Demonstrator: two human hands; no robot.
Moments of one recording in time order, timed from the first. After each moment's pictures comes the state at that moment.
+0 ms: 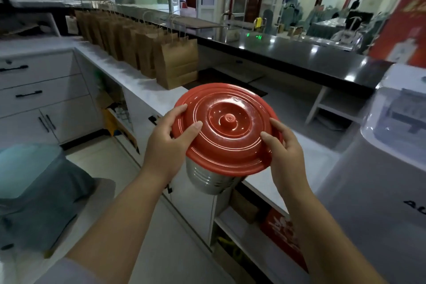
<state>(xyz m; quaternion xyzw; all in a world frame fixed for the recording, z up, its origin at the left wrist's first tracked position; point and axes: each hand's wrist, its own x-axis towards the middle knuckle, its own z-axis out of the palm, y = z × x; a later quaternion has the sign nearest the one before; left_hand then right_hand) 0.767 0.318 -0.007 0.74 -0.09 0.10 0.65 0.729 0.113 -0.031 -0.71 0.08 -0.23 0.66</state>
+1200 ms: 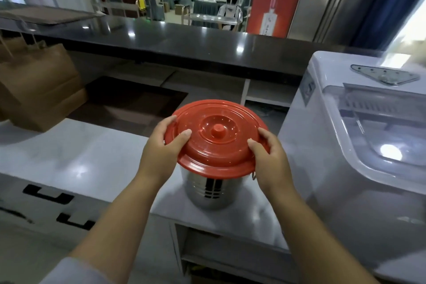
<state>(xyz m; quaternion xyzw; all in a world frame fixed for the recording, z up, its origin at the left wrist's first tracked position) 0.952 0.179 -0.036 0.73 -0.25 -0.11 0.62 0.805 0.048 -0.030 -0.69 0.37 -0.31 0.54</state>
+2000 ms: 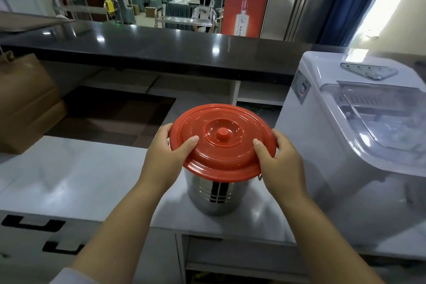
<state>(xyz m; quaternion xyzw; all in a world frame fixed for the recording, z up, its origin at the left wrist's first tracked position) 0.972 0.182 -0.031 0.74 -0.30 -0.15 0.58 0.806 0.065 -0.023 -0.74 0.41 -0.38 0.37</state>
